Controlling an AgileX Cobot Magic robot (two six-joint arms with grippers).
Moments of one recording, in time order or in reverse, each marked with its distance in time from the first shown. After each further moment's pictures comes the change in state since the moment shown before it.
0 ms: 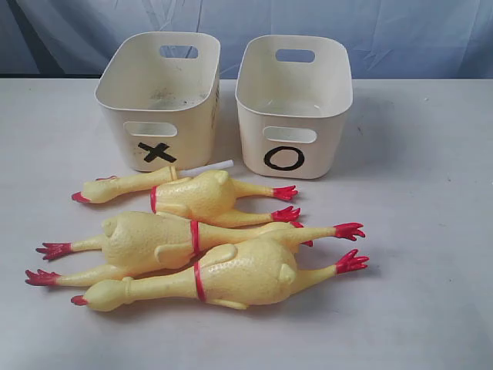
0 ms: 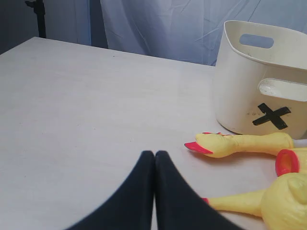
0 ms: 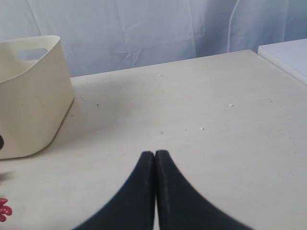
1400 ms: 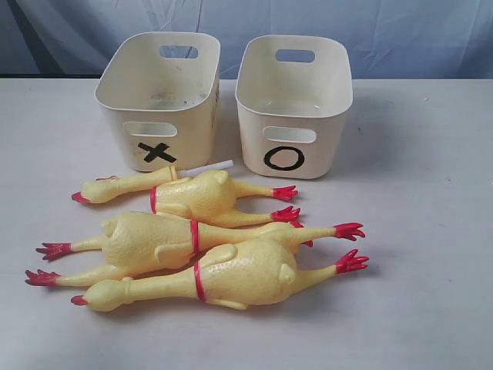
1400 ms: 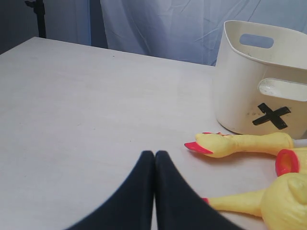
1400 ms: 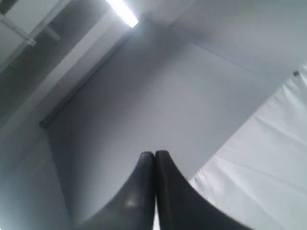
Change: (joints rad) left arm 0.000 0.000 0.000 0.000 0.000 0.000; right arm 0.000 0.085 -0.425 0.061 -0.911 0.827
